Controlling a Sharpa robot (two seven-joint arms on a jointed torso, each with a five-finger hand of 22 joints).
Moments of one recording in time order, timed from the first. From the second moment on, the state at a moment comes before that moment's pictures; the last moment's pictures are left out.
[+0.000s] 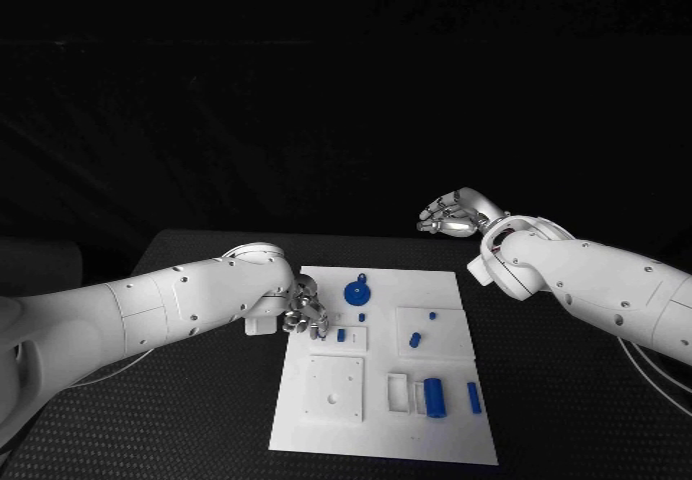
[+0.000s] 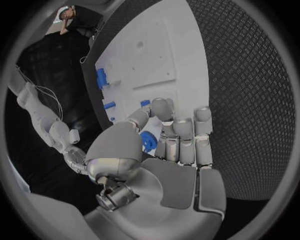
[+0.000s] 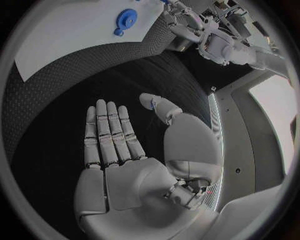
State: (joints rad) left arm 1.26 -0.53 -0.19 1.17 -0.99 0.30 -0.50; left_hand 0.92 0.08 0.49 -0.25 0.50 1.04 0.06 0.40 0.63 1.43 -0.08 0.87 0.53 1.17 -0.16 1.48 0.52 0.03 0.92 -0.13 1.00 1.31; right arm 1.21 -0.64 0.00 1.14 -0.92 -0.39 0.02; right_hand 0.98 -0.20 0.62 -0.20 0.56 0.85 0.20 0.31 0.40 1.00 0.16 0.26 0.07 0.92 0.15 0.34 0.45 0.25 0.62 0.25 0.29 1.14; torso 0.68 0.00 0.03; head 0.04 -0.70
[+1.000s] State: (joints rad) left arm 1.26 -0.54 -0.20 1.16 -0.97 0.30 -0.49; left_hand 0.92 0.08 0.49 -0.24 0.50 1.04 0.06 0.41 0.63 1.43 -0.07 0.87 0.53 1.17 -0.15 1.48 0.52 0.03 0.92 -0.13 1.00 1.31; right arm 1.21 -0.63 0.00 1.14 -0.92 -0.39 0.02; right_hand 0.98 -0.20 0.62 -0.20 0.56 0.85 0.20 0.31 0.40 1.00 0.16 0.26 0.07 0.92 0.15 0.34 0.45 0.25 0.62 0.25 0.29 1.14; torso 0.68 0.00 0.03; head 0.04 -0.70
